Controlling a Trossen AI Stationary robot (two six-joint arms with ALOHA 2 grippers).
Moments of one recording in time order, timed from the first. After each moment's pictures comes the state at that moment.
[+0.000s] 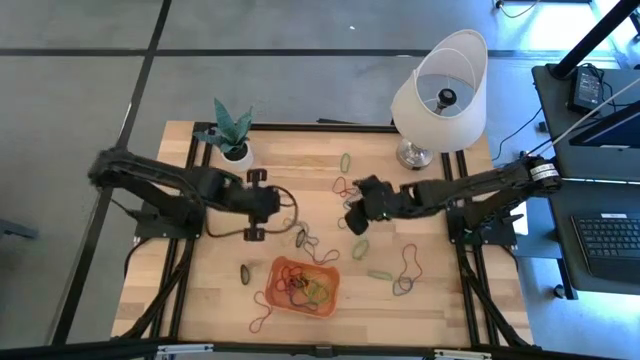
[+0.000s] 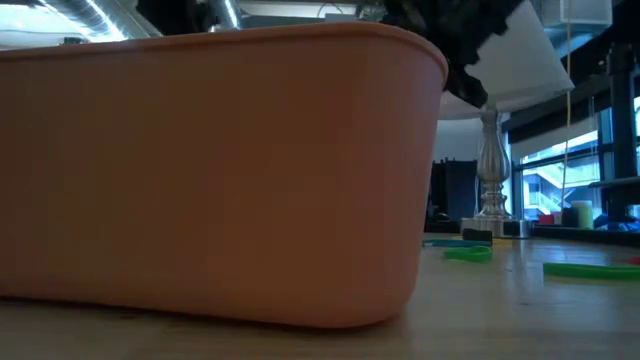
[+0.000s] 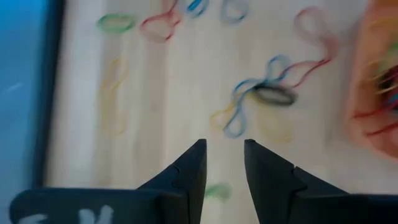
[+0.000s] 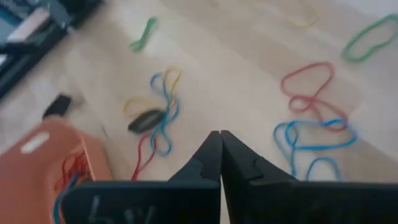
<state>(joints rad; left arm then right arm) -0.19 1.28 1.19 -0.98 -0.31 -0.11 0.14 1.43 1.03 -0.44 0.37 0.88</state>
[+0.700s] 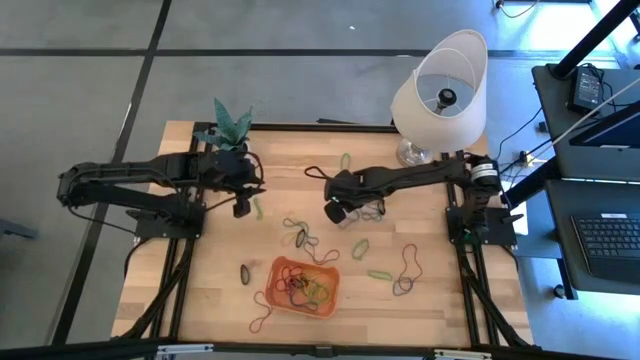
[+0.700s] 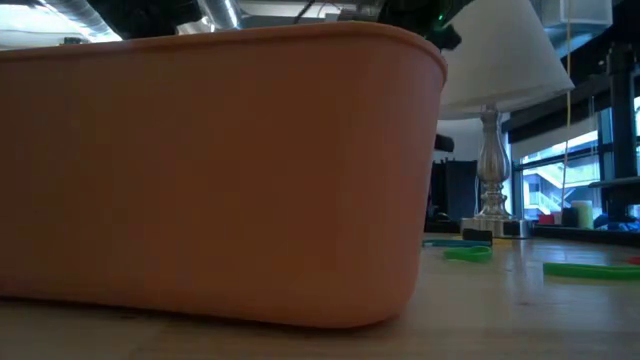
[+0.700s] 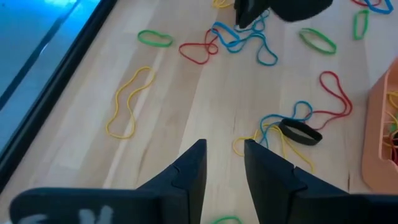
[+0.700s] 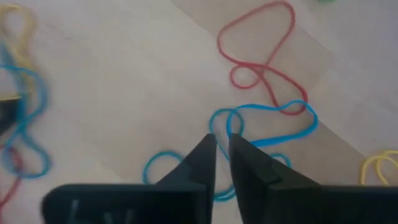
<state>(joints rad) 0.16 0.87 0.79 -0.66 -0.08 -0.04 -0.05 1.89 1.35 -0.80 0.21 0.83</state>
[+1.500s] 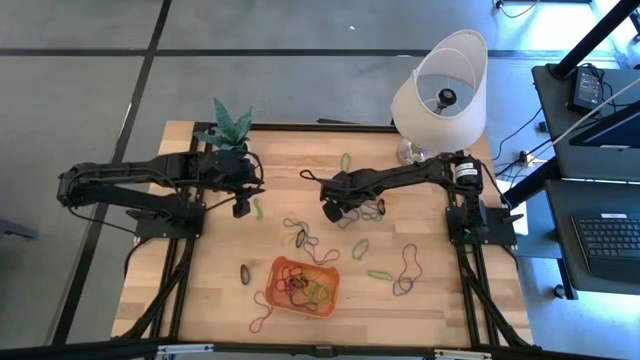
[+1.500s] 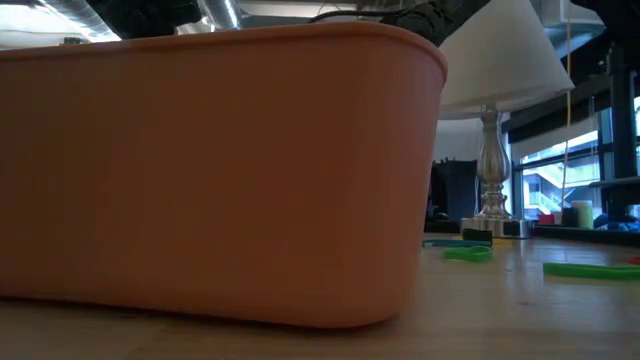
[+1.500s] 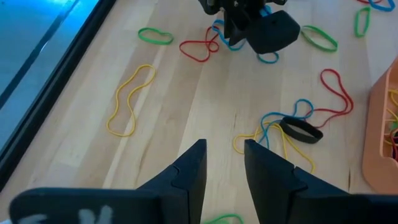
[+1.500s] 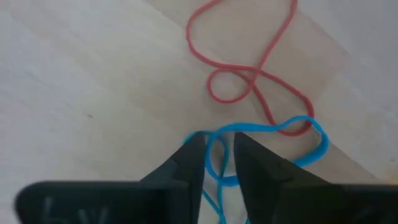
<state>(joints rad) 0.16 0.87 0.79 -0.66 -0.08 -0.04 -0.09 2.01 1.35 -0.76 0.23 0.83</state>
